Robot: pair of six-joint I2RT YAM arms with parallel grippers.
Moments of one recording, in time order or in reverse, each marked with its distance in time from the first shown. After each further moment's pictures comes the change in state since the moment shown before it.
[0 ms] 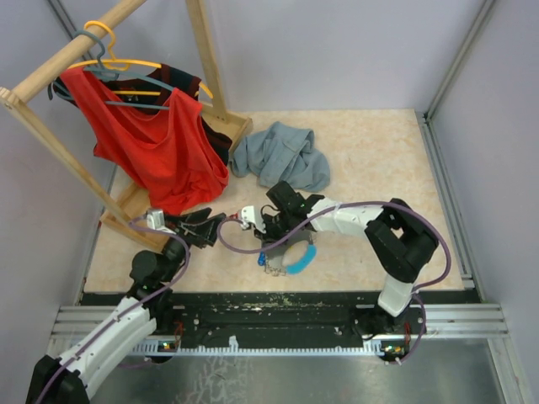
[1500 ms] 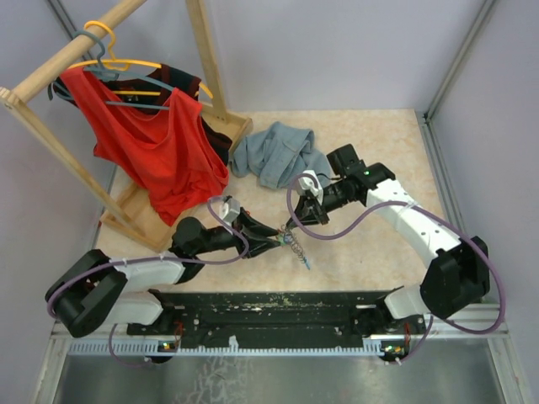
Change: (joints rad) left arm -0.236 0.802 0.288 0.421 0.652 0.257; right arm -0.359 -0.342 0.134 -0.579 -0.652 -0.423
